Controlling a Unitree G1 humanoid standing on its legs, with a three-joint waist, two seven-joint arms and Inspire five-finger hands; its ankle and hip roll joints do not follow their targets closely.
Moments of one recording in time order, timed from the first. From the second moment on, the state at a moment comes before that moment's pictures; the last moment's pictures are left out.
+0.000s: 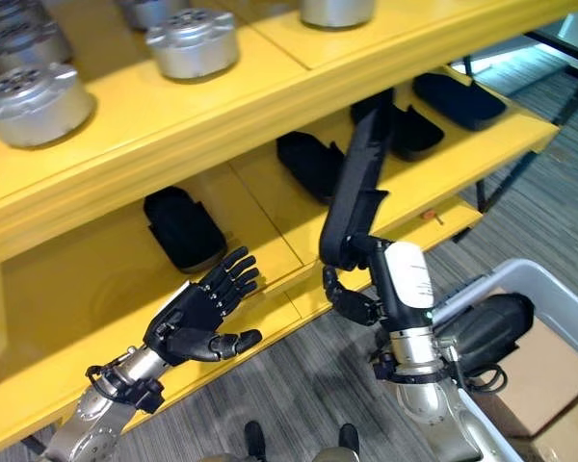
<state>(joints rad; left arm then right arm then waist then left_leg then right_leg) 0.16 0.57 -0.34 -0.13 -0.78 -0.27 -0.38 0.12 -0.61 0.17 -0.21 -0.43 -0.30 -0.44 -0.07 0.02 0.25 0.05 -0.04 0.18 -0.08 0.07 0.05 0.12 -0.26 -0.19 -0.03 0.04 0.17</state>
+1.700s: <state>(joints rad) 0.29 0.62 -0.20 -0.09 -0.66 -0.24 -0.23 0.19 -0.59 0.14 -0.26 -0.47 -0.20 -0.53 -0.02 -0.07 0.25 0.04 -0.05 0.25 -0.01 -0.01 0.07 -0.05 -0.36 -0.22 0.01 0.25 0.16</state>
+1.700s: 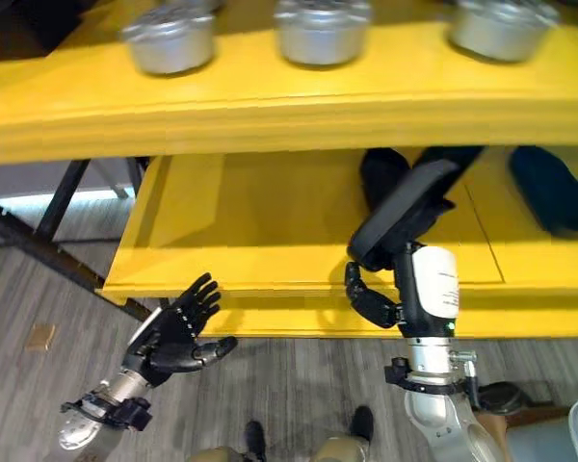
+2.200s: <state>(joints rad) 0.15 0.59 -0.33 -0.15 -0.63 -0.25 -0.27 0.28 -0.64 0.18 -0.18 -0.43 -0.22 -0.51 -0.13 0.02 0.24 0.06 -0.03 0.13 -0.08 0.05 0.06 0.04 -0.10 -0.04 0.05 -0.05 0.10</state>
